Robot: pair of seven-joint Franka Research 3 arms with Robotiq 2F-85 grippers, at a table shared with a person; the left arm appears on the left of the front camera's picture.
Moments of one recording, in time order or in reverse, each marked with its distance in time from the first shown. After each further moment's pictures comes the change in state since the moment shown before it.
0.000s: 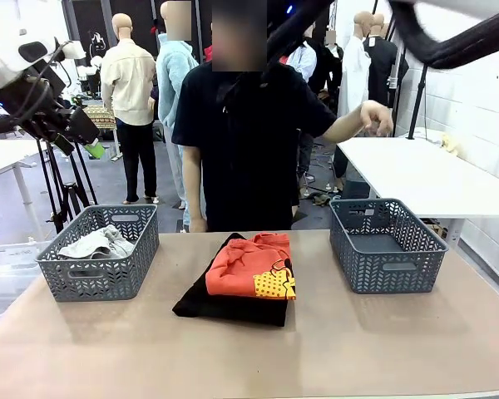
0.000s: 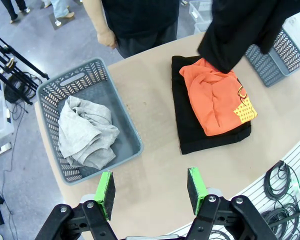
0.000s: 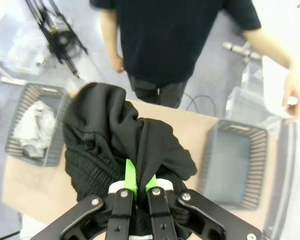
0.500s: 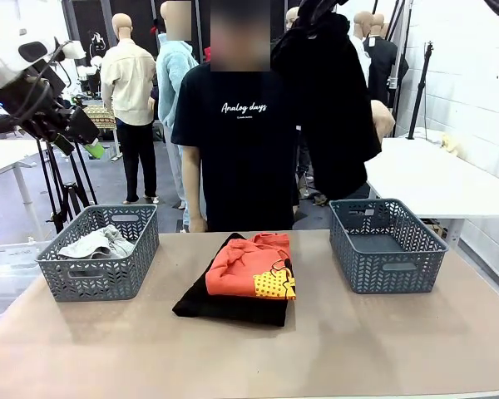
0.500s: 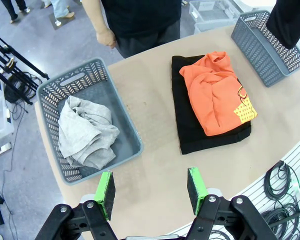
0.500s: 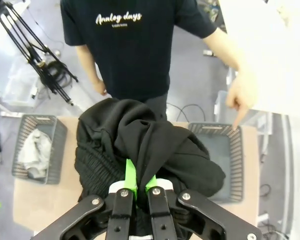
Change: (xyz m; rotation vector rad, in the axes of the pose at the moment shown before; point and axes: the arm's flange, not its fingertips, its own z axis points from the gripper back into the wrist) left arm 0.000 0.000 0.000 0.000 0.000 0.000; right arm 0.007 -0.059 0.066 -0.029 -0.095 -0.117
